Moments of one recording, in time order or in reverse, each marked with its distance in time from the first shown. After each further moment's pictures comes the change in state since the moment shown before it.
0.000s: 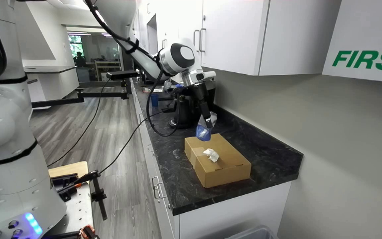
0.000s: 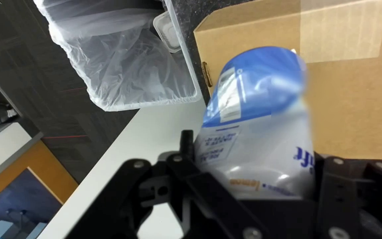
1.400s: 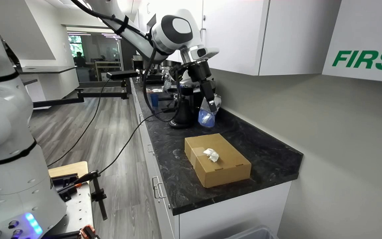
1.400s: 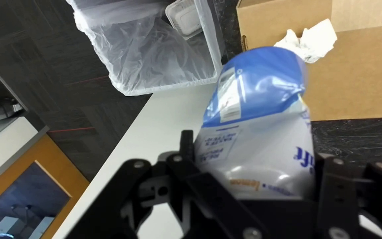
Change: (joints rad) arm -0.050 -0.190 -0.023 -0.035 0.065 -0.068 -0.151
